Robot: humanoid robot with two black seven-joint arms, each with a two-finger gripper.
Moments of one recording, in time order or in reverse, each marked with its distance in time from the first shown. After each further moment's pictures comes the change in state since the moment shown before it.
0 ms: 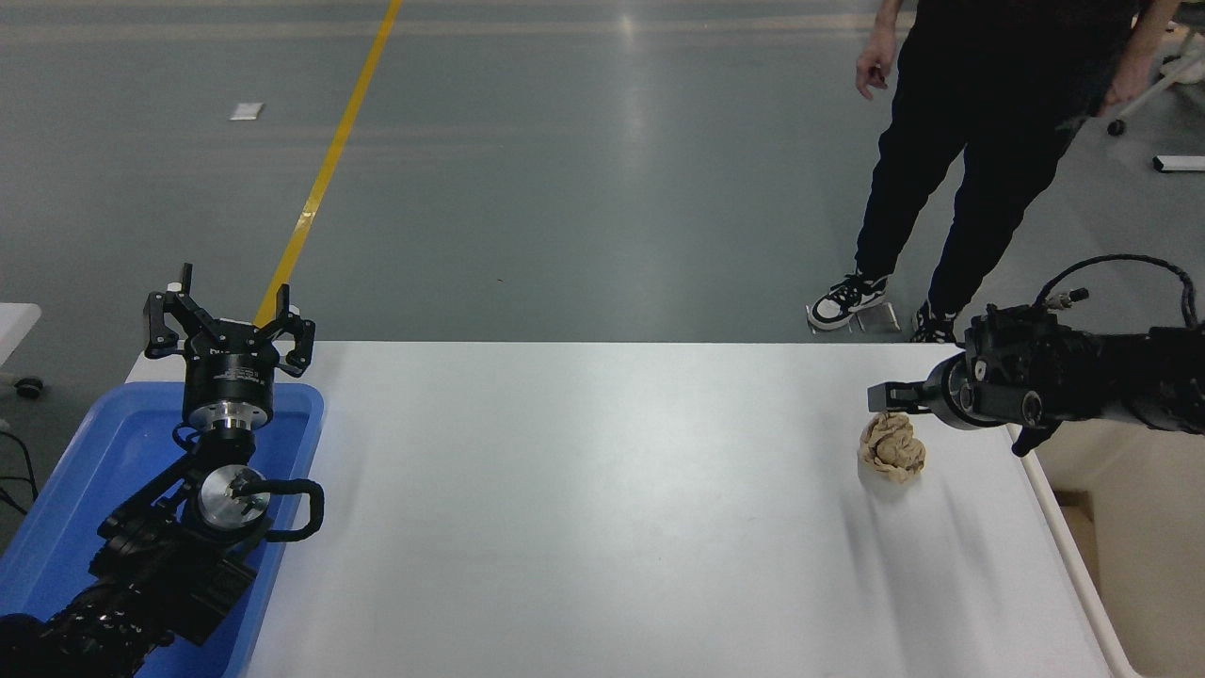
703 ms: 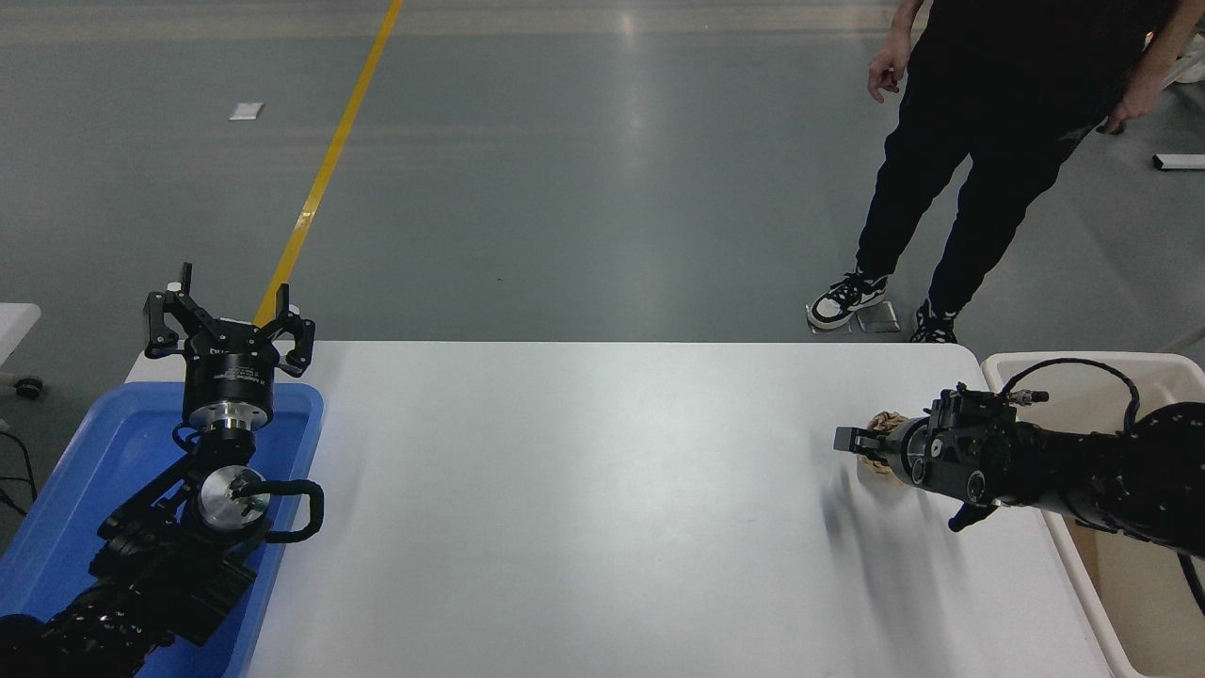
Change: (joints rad) left arm 0.000 0.000 0.000 0.000 0.000 0.000 0.000; right arm -0.219 0.071 0.163 -0.155 0.016 -0.116 -0.013
